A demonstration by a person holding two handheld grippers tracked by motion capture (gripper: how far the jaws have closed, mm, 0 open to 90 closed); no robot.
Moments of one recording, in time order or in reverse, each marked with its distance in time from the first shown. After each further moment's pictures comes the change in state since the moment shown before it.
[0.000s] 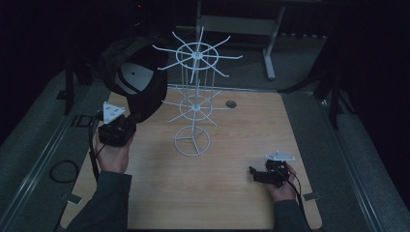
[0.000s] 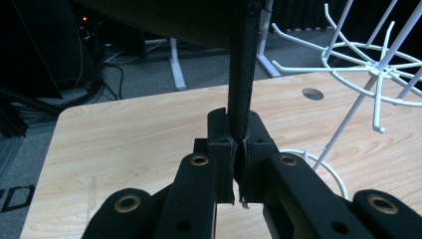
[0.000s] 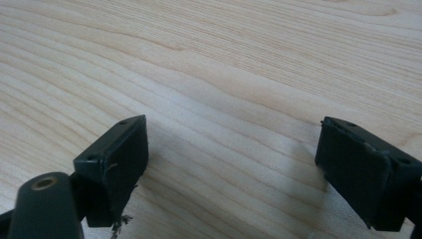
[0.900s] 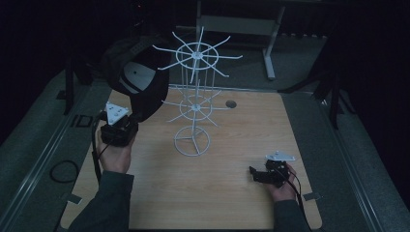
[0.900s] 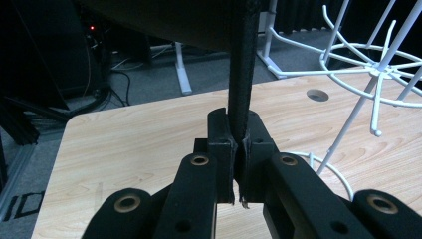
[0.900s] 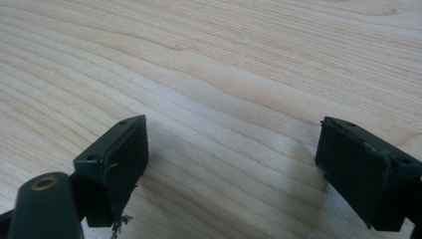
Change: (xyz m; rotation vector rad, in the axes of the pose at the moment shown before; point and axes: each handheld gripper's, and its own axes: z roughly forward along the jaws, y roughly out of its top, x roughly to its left) left arm -0.007 0.001 0.000 -0.015 0.024 0.031; right arm 0.000 0.000 0.000 0.001 0.001 0.001
